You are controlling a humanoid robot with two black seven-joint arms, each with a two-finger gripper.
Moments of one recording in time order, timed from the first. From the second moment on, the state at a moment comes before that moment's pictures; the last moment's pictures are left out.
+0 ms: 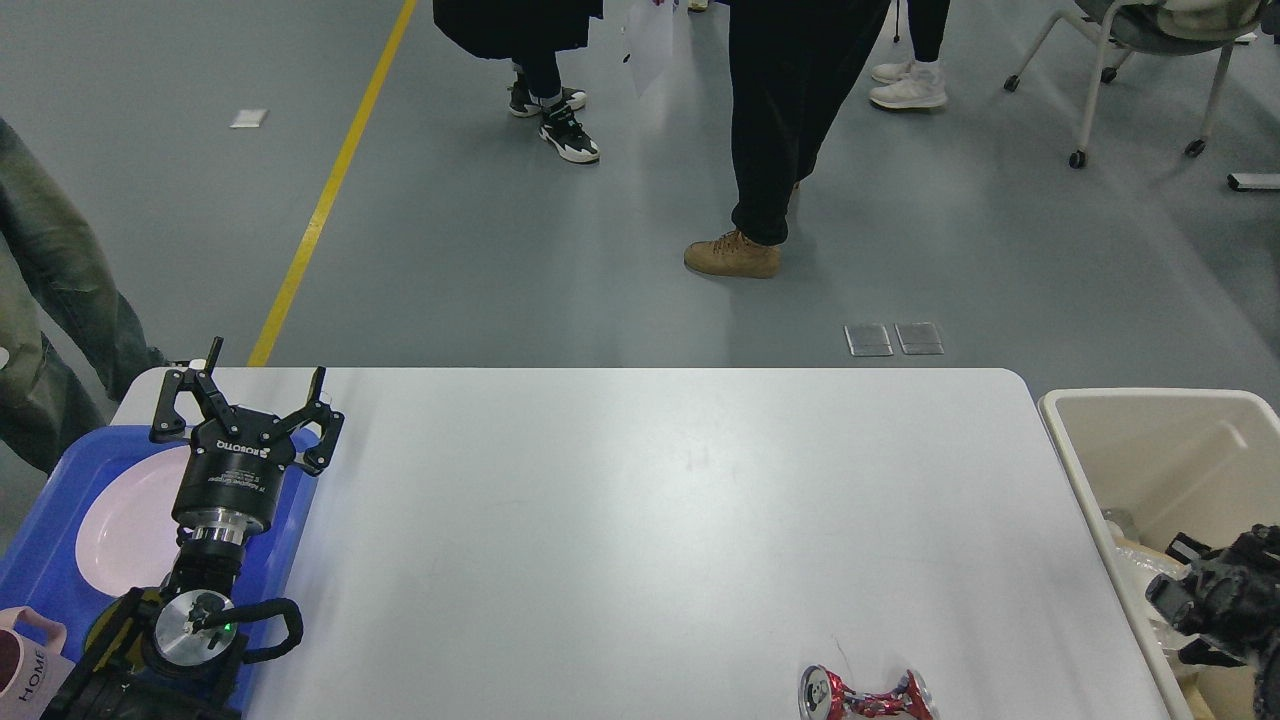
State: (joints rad) left arm -0.24 0.07 -1.58 -0.82 0.33 -0.58 -0.23; right arm 0.66 -0.32 -1.06 0.16 0.12 -0.11 -0.30
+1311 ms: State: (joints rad) left arm -0.24 0.07 -1.58 -0.82 0.33 -0.58 -0.23; right arm 0.86 -0.40 -1.07 0.33 0.12 -0.09 -0.29
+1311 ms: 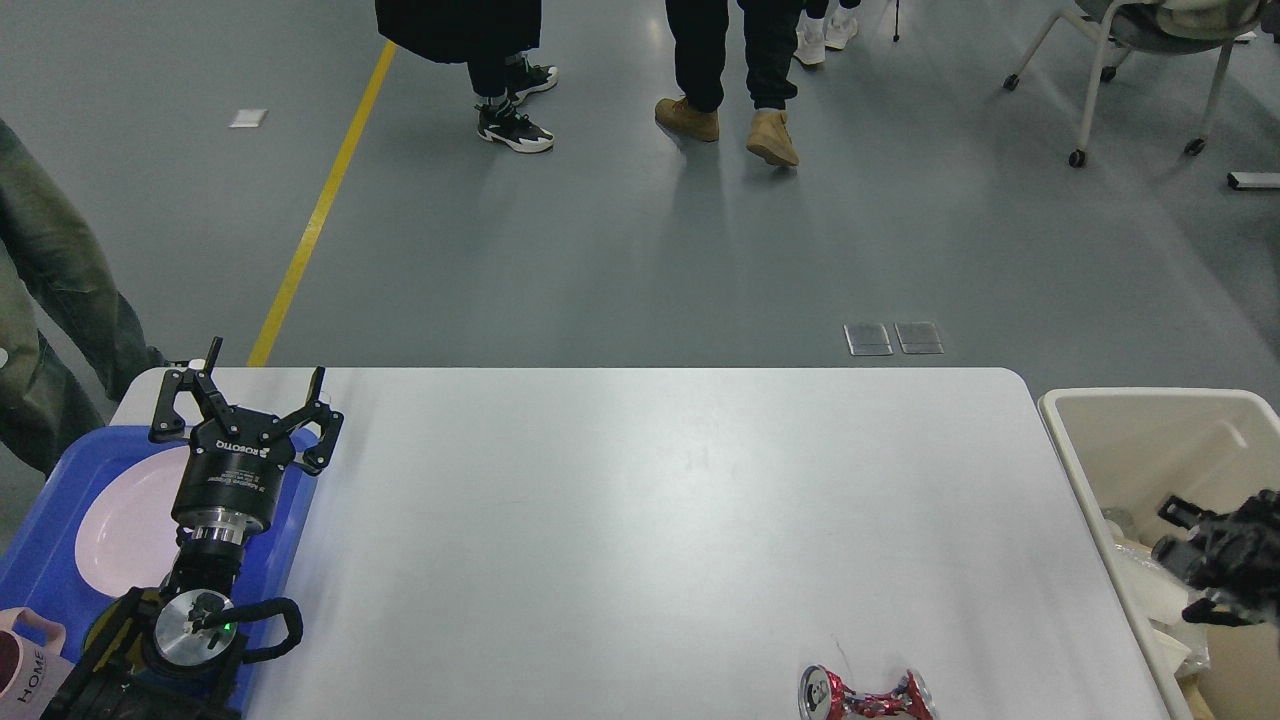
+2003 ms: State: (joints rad) left arm -0.24 0.07 -1.58 -0.82 0.33 -0.58 -0.23; right arm 1.95 -0.42 -1.21 1.09 -0.03 0.53 -0.28
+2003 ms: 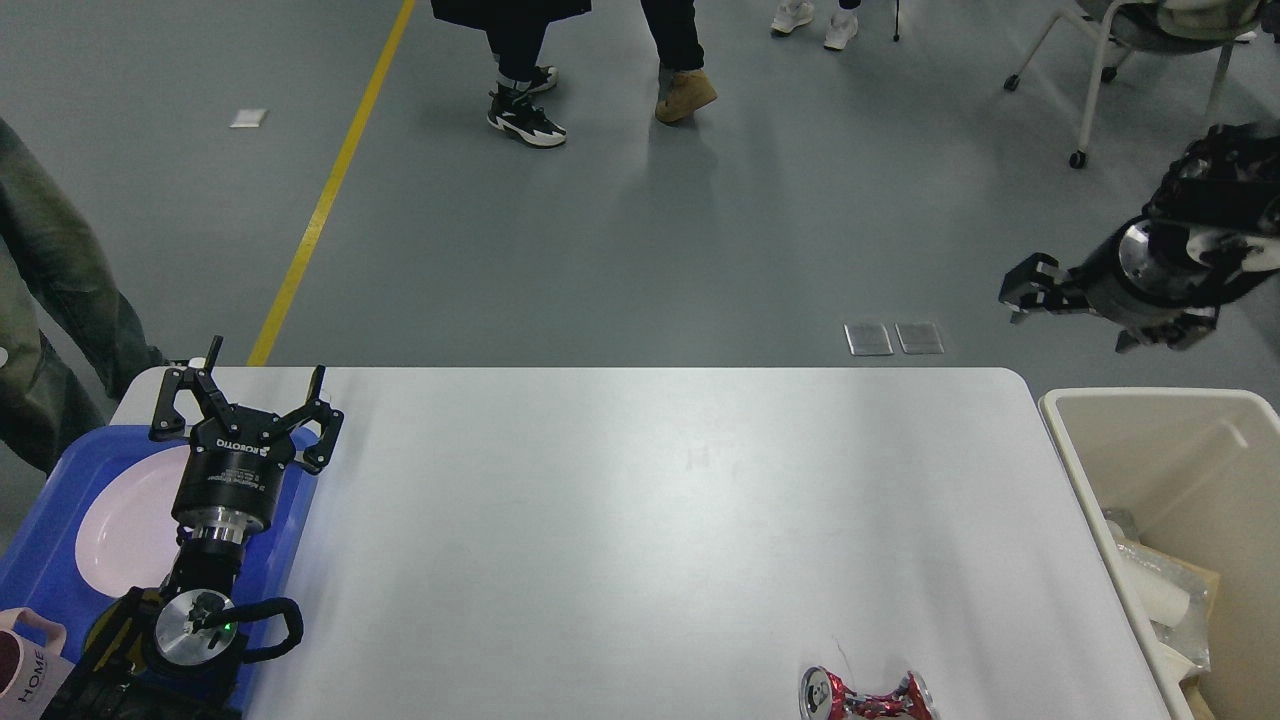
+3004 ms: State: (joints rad) left arm -0.24 0.07 -1.58 -0.82 0.33 -0.58 -0.23; right arm 2.39 -0.38 -1.23 1.57 -0.02 0.82 -0.29
